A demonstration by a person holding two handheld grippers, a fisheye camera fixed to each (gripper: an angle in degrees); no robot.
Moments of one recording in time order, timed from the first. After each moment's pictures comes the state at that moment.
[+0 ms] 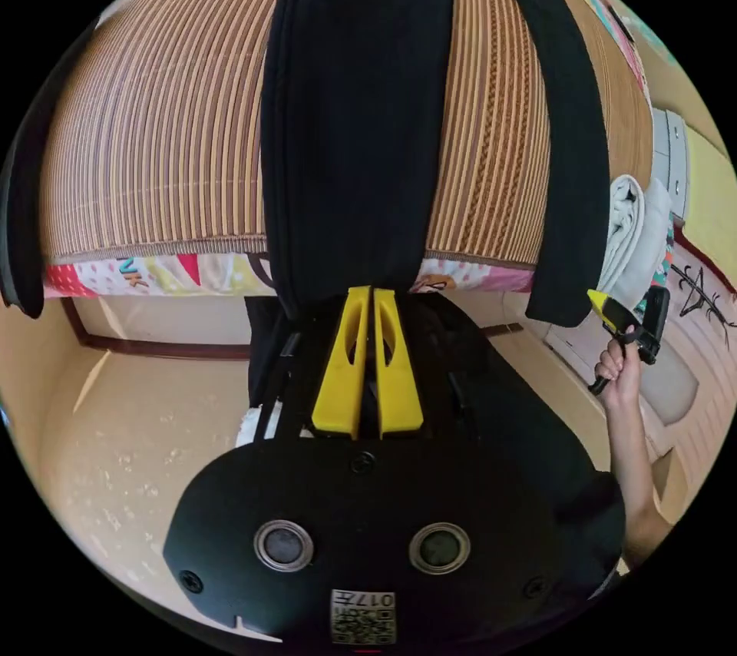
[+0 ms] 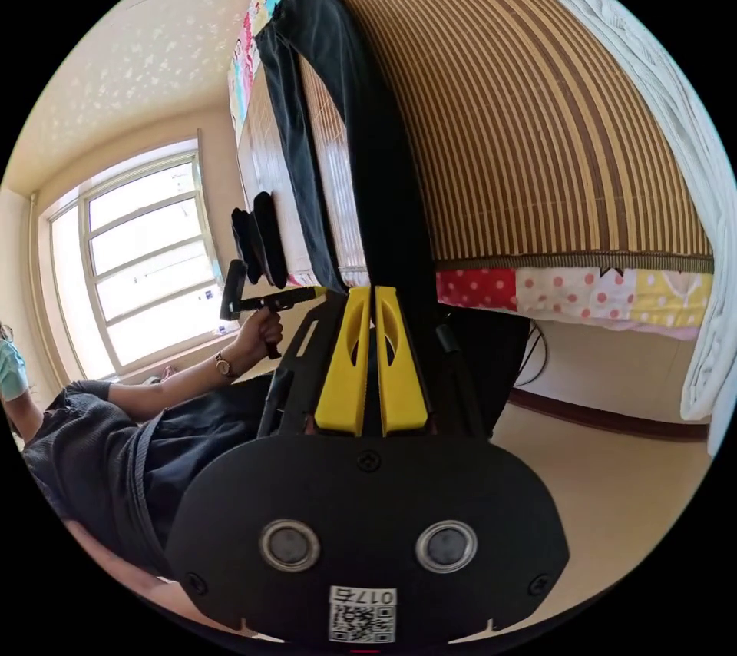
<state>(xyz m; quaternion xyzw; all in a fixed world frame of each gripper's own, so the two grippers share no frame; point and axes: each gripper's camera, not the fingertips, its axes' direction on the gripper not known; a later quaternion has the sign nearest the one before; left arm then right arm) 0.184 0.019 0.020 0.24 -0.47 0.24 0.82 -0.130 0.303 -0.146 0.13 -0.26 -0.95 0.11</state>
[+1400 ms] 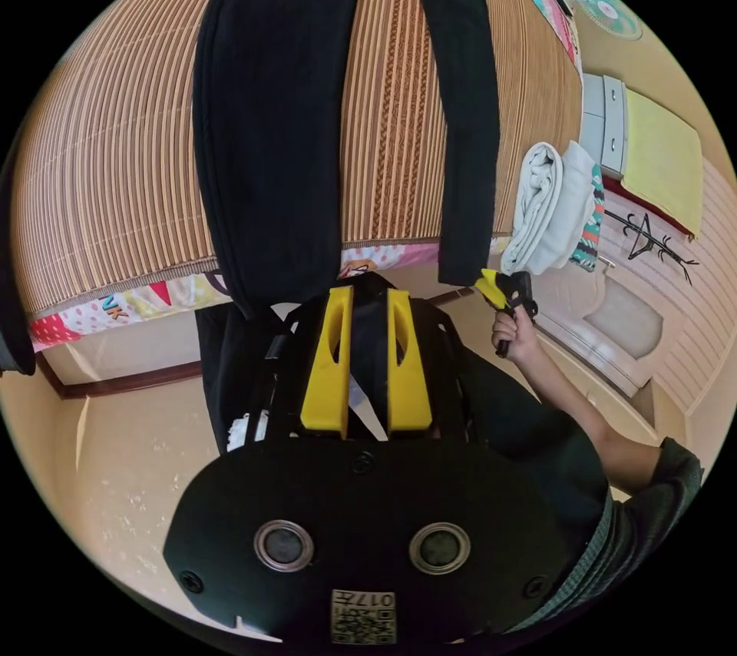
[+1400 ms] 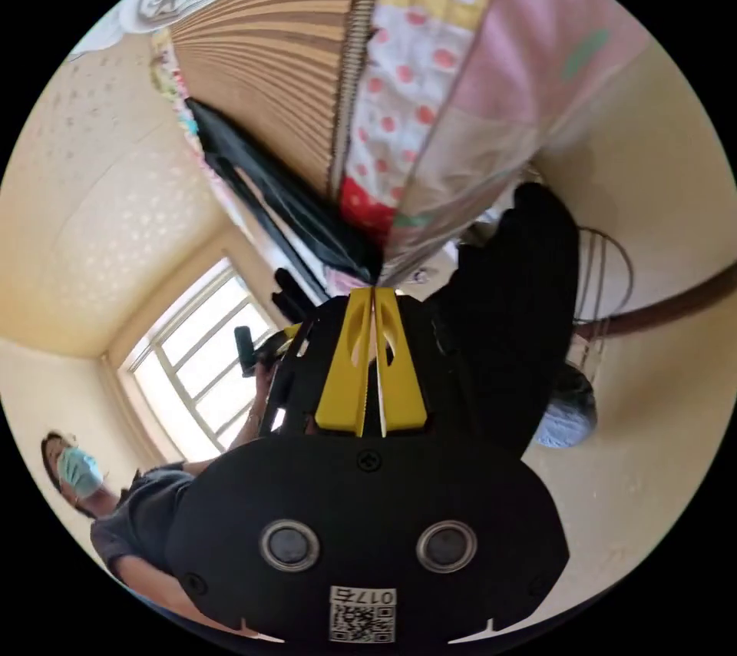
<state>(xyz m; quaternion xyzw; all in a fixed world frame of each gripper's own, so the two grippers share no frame) 0.155 -0.031 0.058 0.14 -0.44 0.31 0.83 -0.293 0.233 -0.034 -0.10 -0.36 -0.87 0.31</state>
